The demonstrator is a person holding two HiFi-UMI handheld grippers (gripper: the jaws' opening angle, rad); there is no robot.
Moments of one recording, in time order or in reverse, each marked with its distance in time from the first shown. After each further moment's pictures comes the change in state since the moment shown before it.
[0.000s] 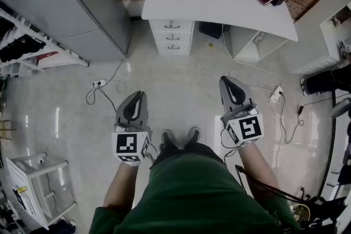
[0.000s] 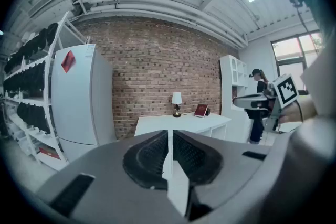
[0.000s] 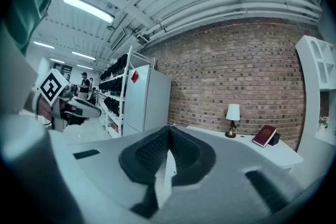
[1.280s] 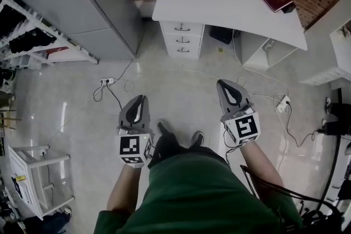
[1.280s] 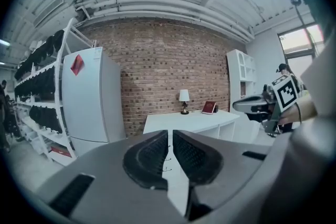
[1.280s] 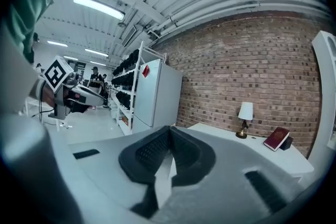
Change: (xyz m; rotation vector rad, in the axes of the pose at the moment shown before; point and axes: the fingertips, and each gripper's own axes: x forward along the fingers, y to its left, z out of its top) left arm -0.007 0.004 -0.012 0.010 0.002 0.110; right arm 0.023 0.008 -0.032 -0.070 0.024 0.127
